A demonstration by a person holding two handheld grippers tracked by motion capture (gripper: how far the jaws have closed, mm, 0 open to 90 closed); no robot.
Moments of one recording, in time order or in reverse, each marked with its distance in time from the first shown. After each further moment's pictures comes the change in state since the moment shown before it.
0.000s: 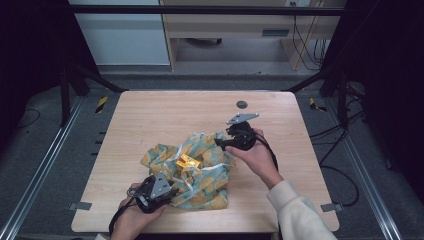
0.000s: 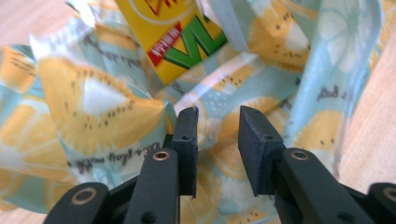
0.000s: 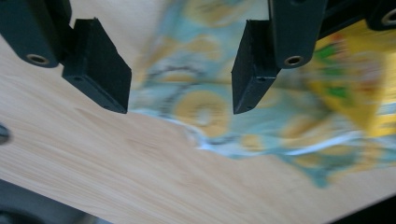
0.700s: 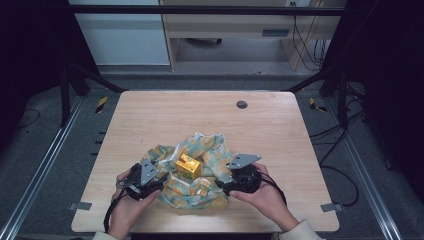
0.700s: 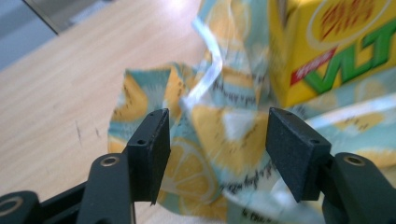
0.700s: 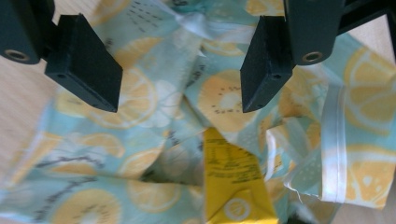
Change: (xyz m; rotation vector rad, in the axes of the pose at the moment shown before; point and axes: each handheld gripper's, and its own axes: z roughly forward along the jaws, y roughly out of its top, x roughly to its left) left arm 0.039 -0.006 0.000 -0.019 0.238 -0.093; right arm 0.059 -0.075 -0.034 0.040 0.082 -0.125
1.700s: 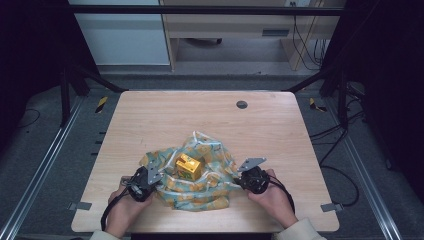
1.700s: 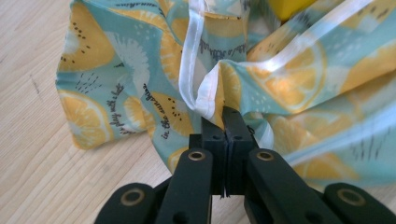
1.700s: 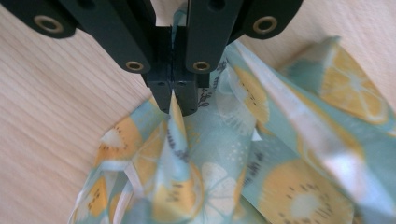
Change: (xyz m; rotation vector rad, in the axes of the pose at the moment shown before) left arm -0.001 -0.012 0.013 0.236 -0.076 0.100; right arm -0.029 -0.045 0.014 0.188 -0.051 0.066
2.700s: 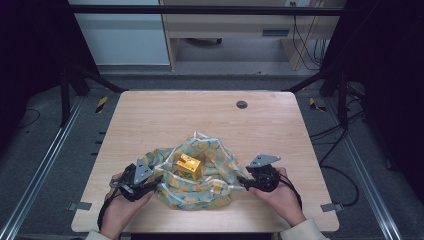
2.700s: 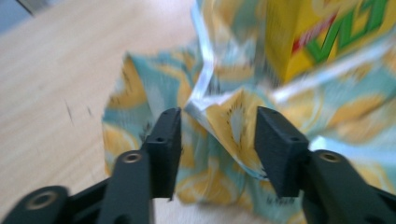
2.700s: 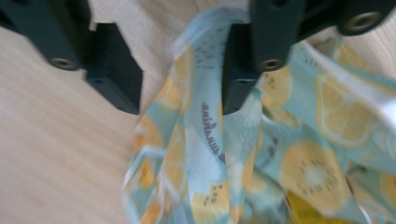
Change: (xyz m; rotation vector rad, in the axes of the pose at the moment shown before) left arm 0.010 0.000 -0.028 -0.260 0.006 -0.137; right arm -0.014 -0.006 -0.024 -0.125 -0.051 0.047
